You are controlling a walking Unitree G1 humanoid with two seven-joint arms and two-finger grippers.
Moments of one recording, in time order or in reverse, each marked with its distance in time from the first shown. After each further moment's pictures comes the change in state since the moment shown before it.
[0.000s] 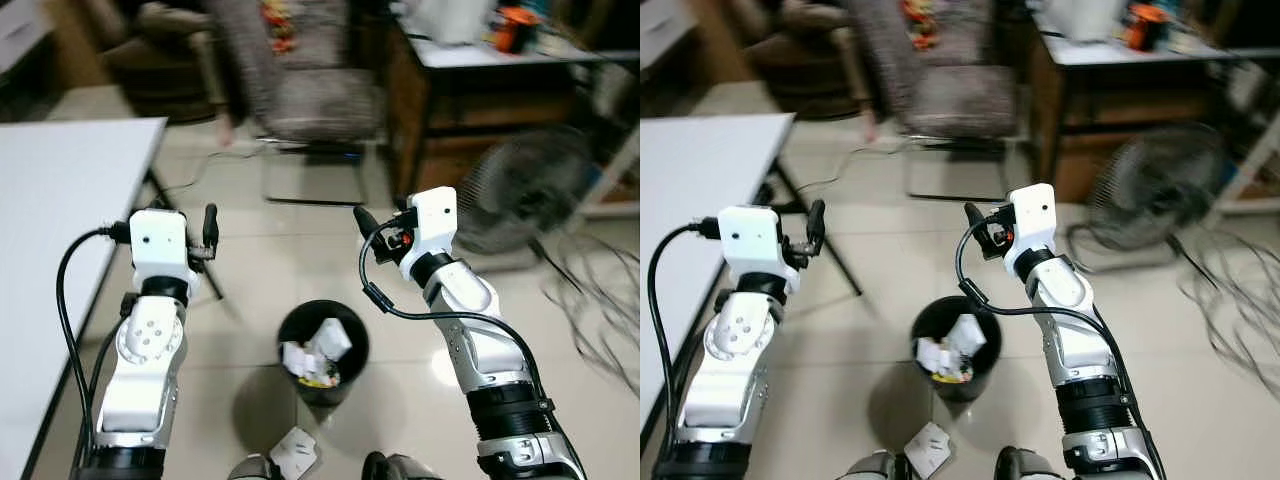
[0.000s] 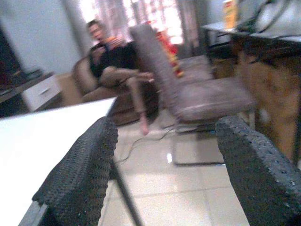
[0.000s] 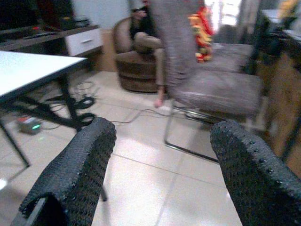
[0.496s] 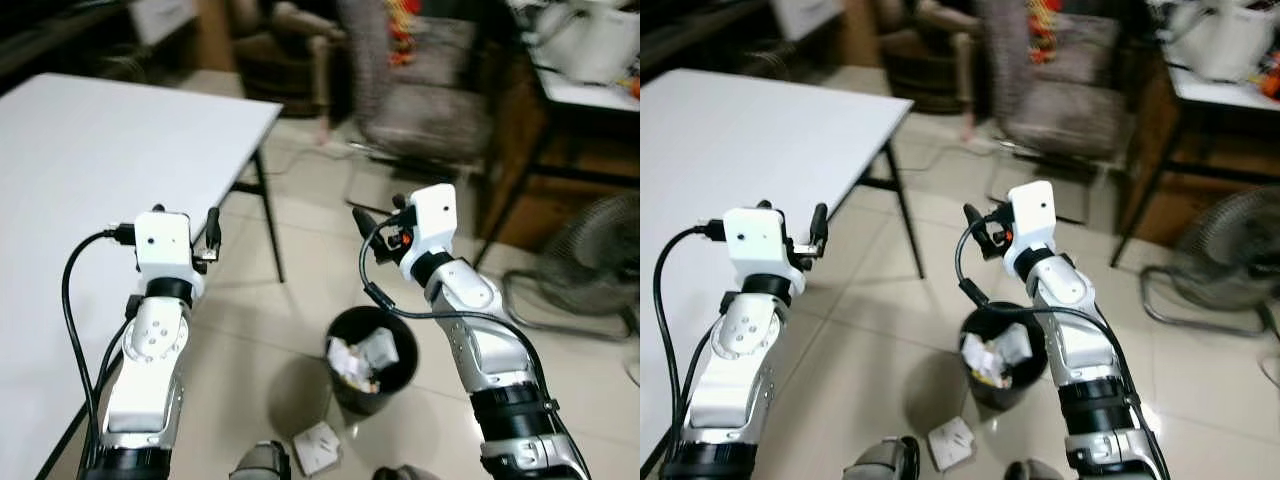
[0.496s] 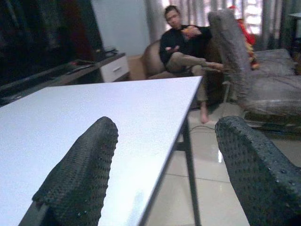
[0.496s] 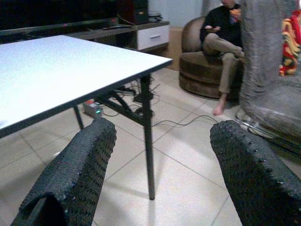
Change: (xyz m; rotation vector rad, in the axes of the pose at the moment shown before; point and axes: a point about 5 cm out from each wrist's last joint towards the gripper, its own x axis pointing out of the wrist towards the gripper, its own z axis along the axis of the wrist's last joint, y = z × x) left arm 0.000 -0.003 0.000 -0.013 0.029 0.012; right arm -0.003 -0.002 0.002 -0.012 0.039 0.001
